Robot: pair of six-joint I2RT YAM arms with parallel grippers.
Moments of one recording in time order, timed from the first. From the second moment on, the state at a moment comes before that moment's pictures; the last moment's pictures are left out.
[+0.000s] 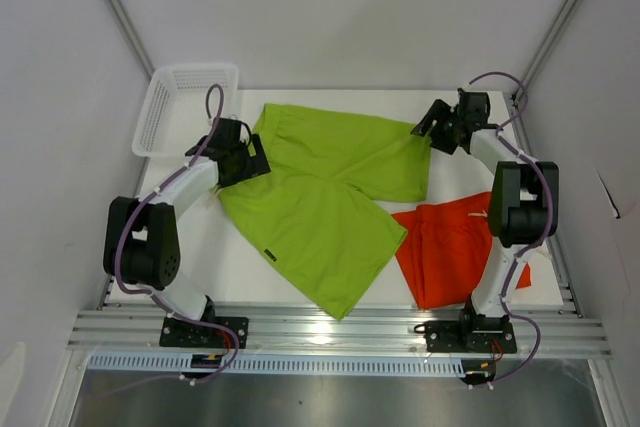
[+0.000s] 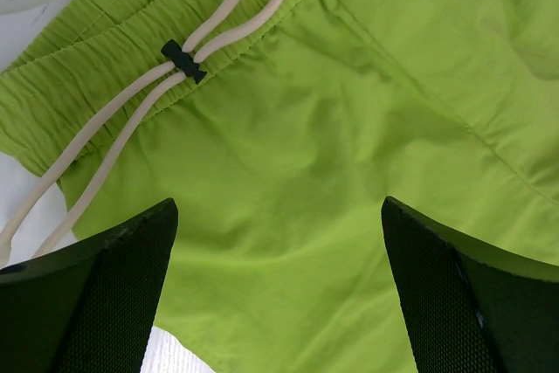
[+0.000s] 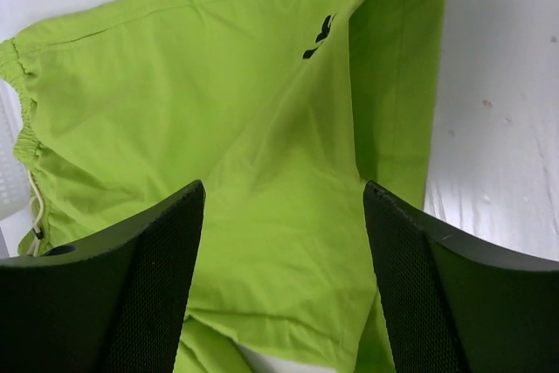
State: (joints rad) left arm -0.18 1.60 1.10 -0.41 -0.05 -0.47; right arm 0.00 1.95 1.43 -0.19 -0.29 0.53
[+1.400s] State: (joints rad) left arm -0.18 1.57 1.03 -0.37 -0.06 -0.47; right arm -0.10 2.05 1.18 0.22 -0.60 0.68
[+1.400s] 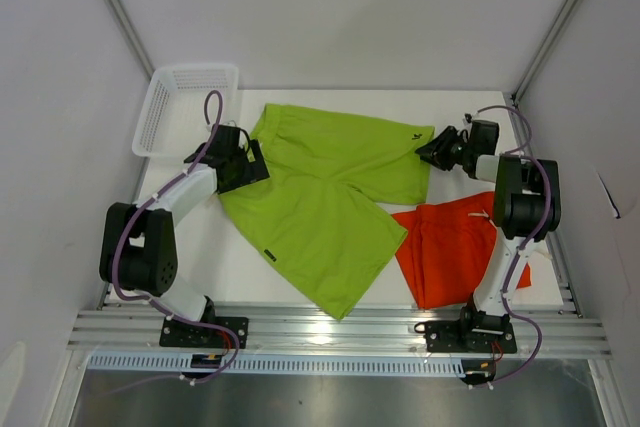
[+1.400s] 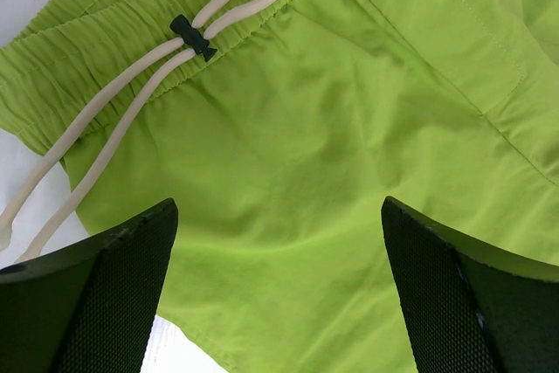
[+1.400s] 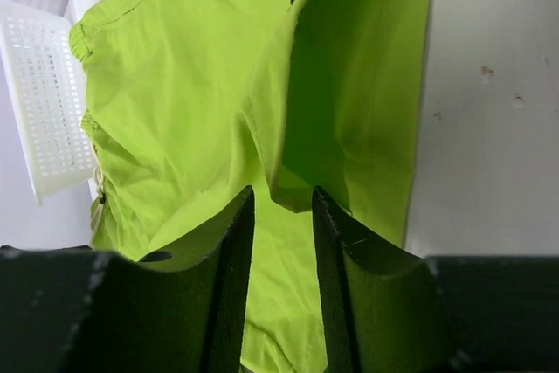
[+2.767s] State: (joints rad) left arm -0.18 1.56 1.03 -0.38 -0.06 -0.47; right arm -0.10 2.06 1.39 -0.19 -0.38 0.59
